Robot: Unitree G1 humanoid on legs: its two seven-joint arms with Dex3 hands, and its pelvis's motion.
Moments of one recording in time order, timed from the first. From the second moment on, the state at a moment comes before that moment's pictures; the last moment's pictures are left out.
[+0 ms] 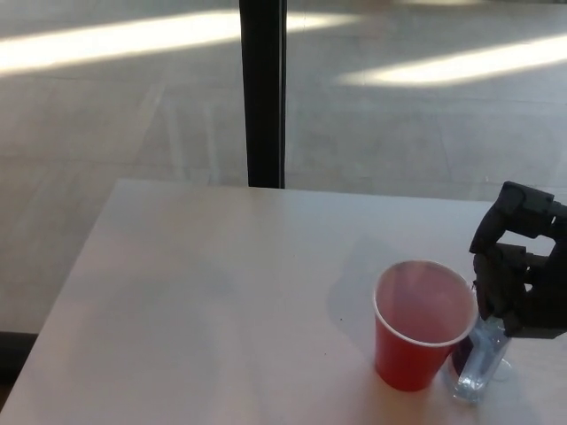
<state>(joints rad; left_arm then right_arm) -0.01 0.61 0.29 1.03 -0.07 0.17 -0.01 -0.13 -0.49 -0.02 -0.26 0.46 0.23 0.24</state>
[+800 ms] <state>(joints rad) -0.03 0.61 0.29 1.05 -0.06 0.17 -0.01 -0.13 -0.49 -0.05 -0.16 0.48 0.14 0.23</state>
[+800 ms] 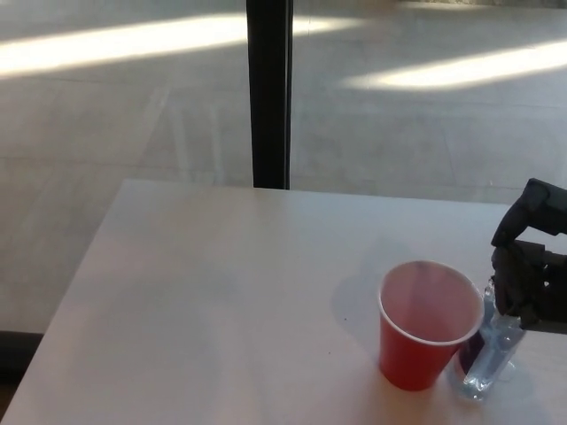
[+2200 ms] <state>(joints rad) -0.02 0.61 0.29 1.05 -0.06 0.17 -0.01 -0.29 -0.60 -0.15 -0.12 0.51 0.23 0.22</state>
